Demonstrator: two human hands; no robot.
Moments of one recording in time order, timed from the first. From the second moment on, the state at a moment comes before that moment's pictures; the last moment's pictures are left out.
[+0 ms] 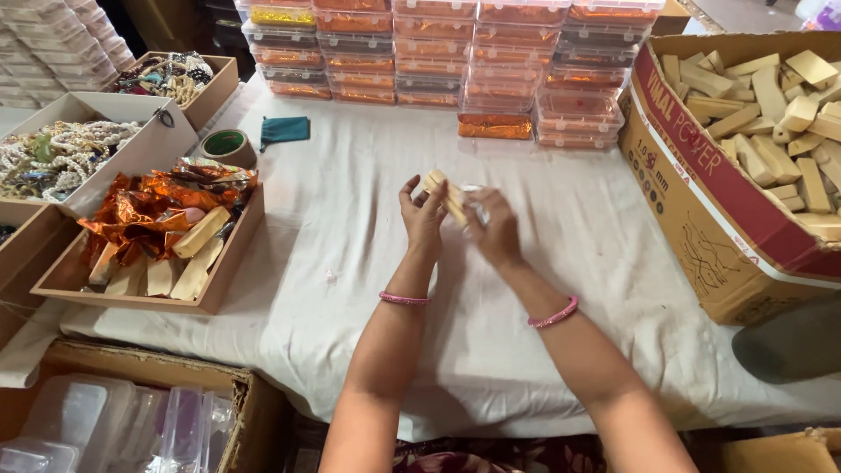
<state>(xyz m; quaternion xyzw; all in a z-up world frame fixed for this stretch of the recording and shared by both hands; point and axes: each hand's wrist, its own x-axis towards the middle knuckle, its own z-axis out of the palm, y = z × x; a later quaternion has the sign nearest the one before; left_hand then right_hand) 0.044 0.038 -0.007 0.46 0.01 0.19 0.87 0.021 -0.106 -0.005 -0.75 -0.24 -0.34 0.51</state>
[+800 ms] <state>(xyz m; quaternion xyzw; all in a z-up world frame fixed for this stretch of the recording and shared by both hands) 0.055 -0.003 -0.038 0.55 -0.15 0.01 0.82 0.002 -0.087 0.004 -0.80 -0.42 -0.39 0.17</state>
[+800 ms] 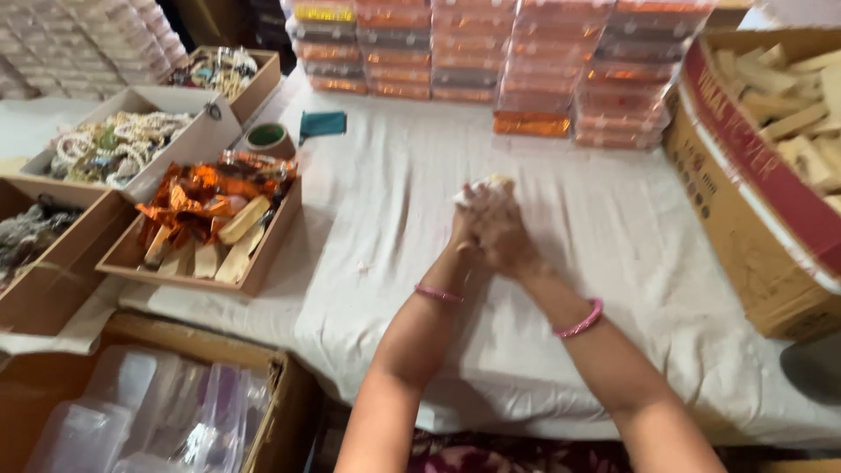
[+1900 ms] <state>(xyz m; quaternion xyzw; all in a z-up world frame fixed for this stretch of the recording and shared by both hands) 0.088 0.039 -0.056 0.35 -0.06 0.03 0.93 -0.018 -0.092 0.019 -0.77 -0.44 -0.40 0.24</state>
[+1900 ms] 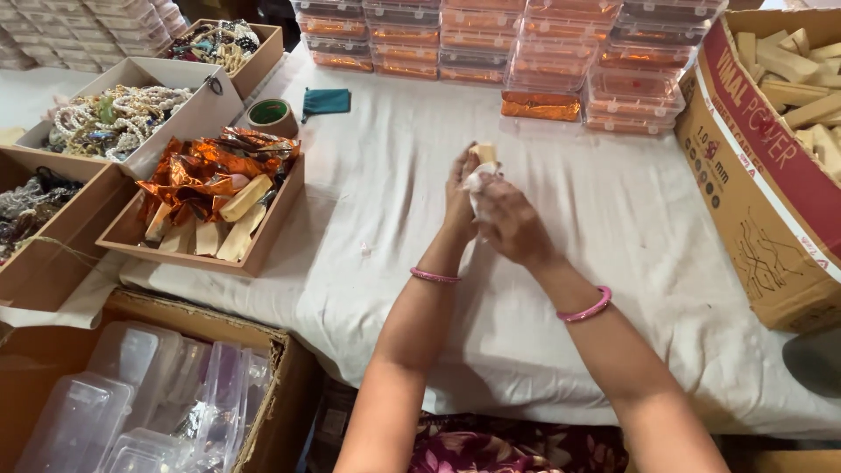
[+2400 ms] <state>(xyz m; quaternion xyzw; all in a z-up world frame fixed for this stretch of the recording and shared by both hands) 0.050 0.019 -0.026 0.41 -0.06 -0.02 0.91 0.020 -0.102 -0.004 -0.76 -0.41 -0.38 0.33</state>
